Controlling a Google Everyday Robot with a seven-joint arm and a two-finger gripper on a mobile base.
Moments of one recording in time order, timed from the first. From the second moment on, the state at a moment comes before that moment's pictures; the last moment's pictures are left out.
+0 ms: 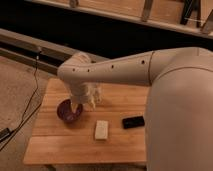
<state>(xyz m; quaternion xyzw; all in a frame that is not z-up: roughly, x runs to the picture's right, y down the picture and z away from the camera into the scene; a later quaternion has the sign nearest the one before) -0.106 0.103 0.703 -0.26 0.24 0.64 0.68</state>
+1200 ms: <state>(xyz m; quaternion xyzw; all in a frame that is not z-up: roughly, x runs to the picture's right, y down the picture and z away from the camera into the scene) -0.049 0.119 0.731 -0.18 0.29 0.71 0.62</state>
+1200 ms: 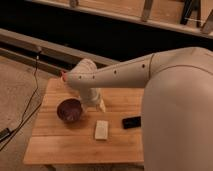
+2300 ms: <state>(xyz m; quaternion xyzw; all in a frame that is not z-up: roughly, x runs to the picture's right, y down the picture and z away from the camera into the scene) -0.003 0.144 0.724 -0.29 0.31 0.58 0.69</state>
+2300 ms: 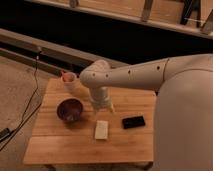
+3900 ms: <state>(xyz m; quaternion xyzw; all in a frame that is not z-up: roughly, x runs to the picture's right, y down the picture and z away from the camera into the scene) 0.096 0.105 0.701 -0.30 0.25 0.25 0.89</state>
